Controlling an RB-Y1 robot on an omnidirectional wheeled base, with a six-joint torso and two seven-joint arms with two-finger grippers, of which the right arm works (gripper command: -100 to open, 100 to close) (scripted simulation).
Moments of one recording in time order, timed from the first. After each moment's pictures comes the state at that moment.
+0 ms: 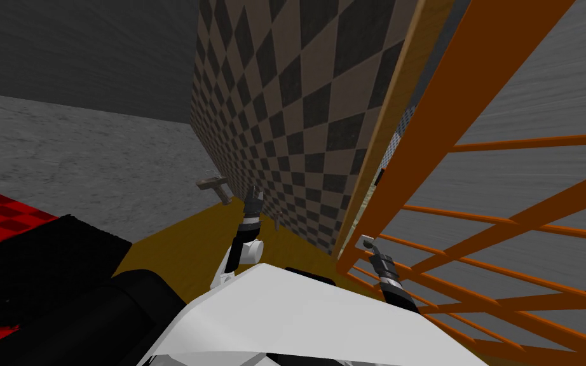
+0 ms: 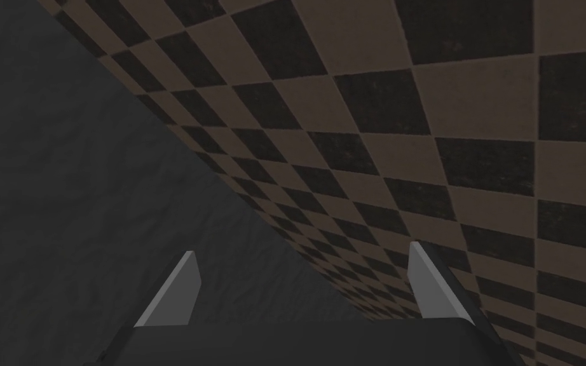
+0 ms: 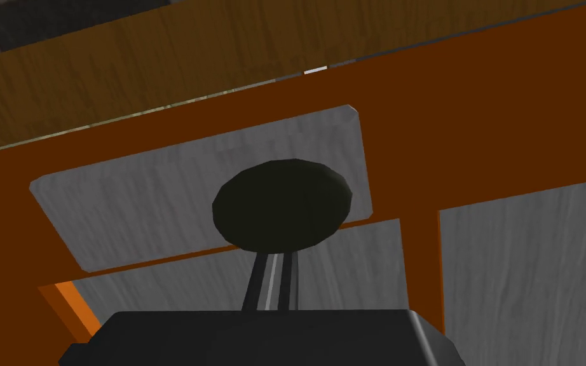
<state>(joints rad) 0.05 -0.26 -0.06 -0.66 -0.21 -0.96 -0.31</state>
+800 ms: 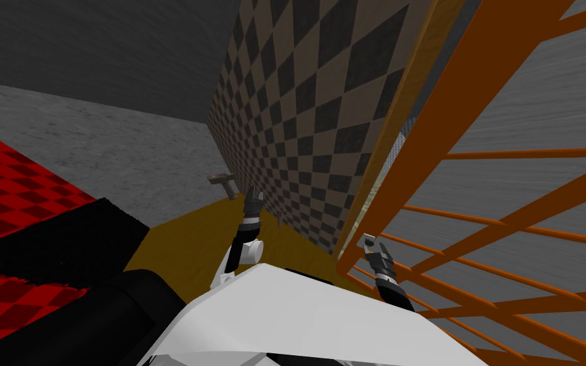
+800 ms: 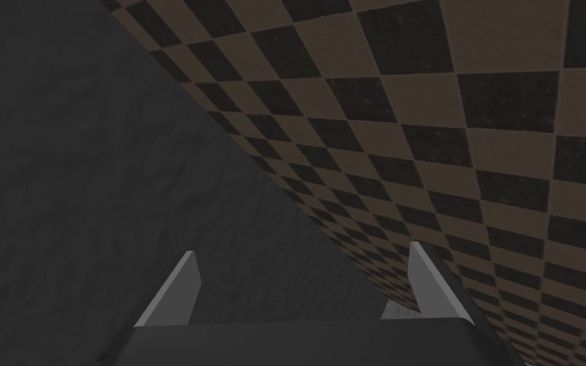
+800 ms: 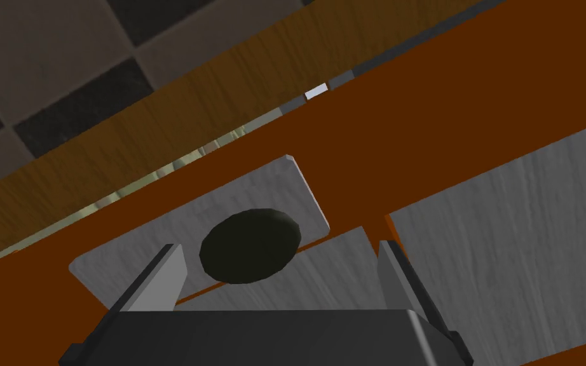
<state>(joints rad) 0.03 -0.24 -0.04 -0.67 -0.30 -0.94 -0.49</state>
